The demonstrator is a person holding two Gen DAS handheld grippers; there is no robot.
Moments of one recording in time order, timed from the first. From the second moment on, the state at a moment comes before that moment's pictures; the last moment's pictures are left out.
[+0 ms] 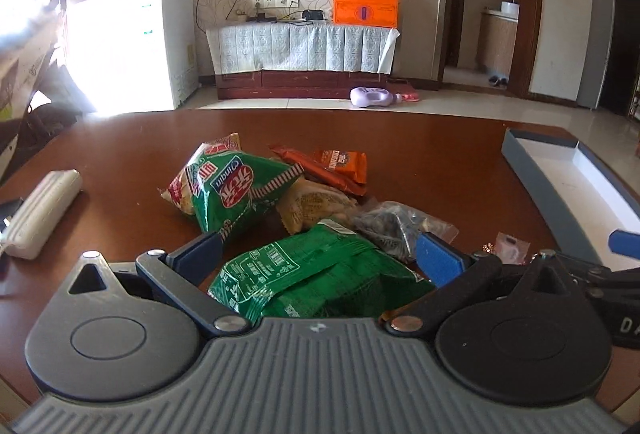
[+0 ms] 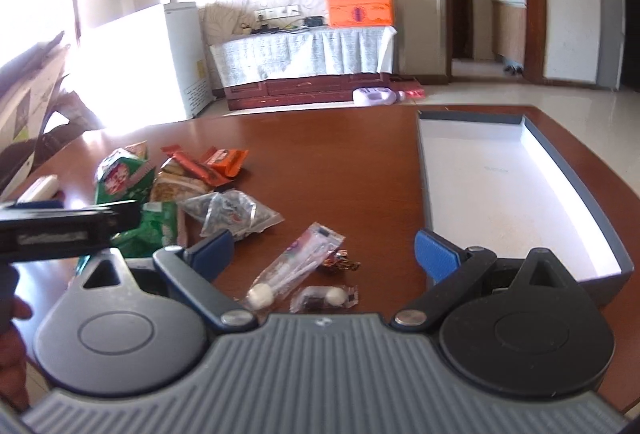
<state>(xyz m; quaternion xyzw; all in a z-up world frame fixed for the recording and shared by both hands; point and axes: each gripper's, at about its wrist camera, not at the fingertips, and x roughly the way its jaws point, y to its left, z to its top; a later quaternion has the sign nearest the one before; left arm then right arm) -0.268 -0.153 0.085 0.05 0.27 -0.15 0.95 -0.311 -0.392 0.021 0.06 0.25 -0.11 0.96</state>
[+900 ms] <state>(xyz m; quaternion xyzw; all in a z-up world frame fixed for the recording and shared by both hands) -0.262 -0.165 0.068 0.03 0.28 -0.14 0.95 -0.322 -0.359 0.028 0.00 0.25 -0.09 0.96</state>
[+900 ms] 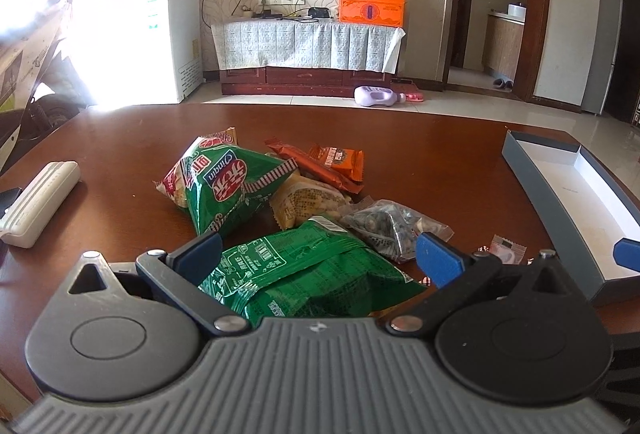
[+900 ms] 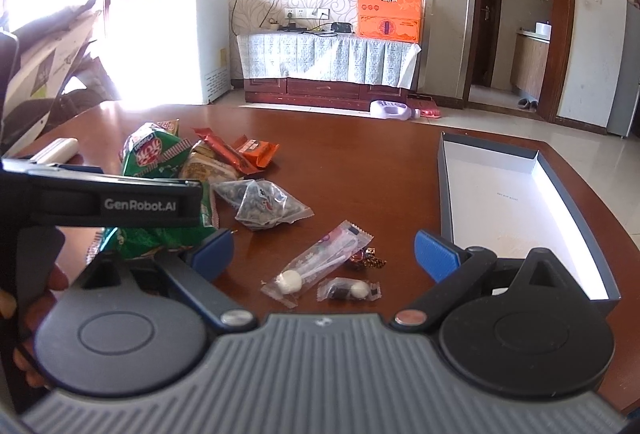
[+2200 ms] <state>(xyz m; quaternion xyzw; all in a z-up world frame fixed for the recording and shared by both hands) -0.257 -0.154 0.063 0.02 0.28 -0.16 0.95 -0.322 -0.362 0.029 -0.01 0.26 -0.08 0.96</state>
